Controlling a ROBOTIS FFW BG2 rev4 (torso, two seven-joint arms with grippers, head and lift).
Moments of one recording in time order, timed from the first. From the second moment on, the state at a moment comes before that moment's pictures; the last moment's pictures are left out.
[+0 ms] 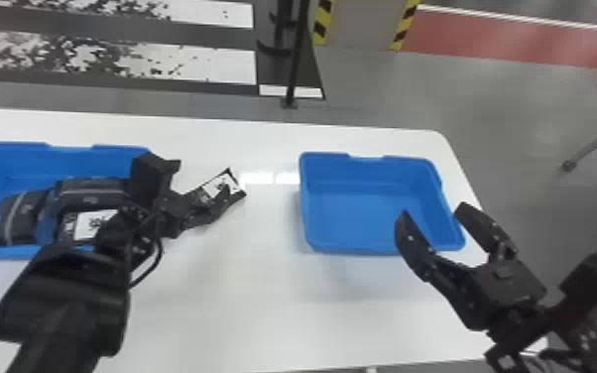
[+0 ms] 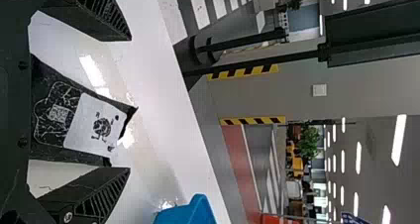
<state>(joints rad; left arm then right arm) -0.07 0.01 -0.13 -1.33 -0.18 0.06 -0.34 0.78 -0.02 -0.23 -2.42 -0.21 0.22 0.35</state>
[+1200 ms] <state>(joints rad) -0.20 0.03 -0.27 -1.18 -0.28 0.25 -0.31 0.79 -0.03 -0.23 -2.41 -0.24 0.22 0.35</state>
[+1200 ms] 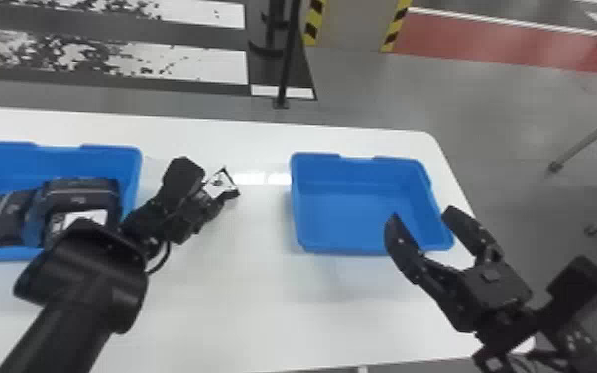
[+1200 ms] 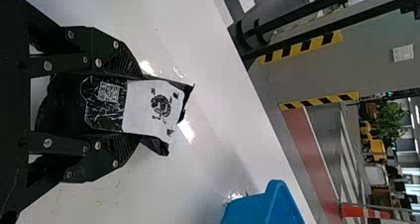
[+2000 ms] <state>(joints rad) -0.04 0.11 -0.12 -1.56 -0.24 0.14 -0.39 0.80 -0.03 -0.23 -2.41 -0.24 0.22 0.35</state>
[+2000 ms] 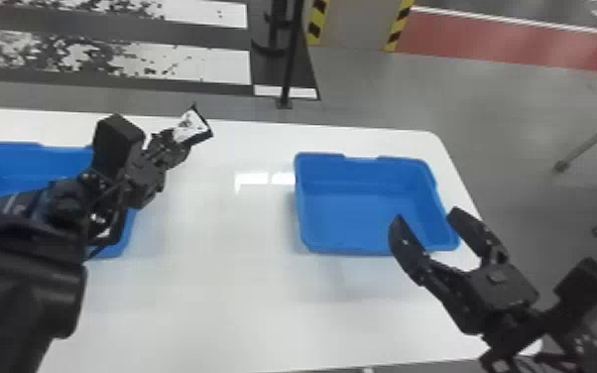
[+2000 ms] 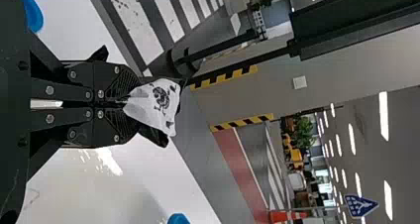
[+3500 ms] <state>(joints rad) 0.52 0.00 0.56 -1.99 -0.25 -0.18 -0.40 0.79 -0.03 -0.23 -2.41 -0.24 0.22 0.35</state>
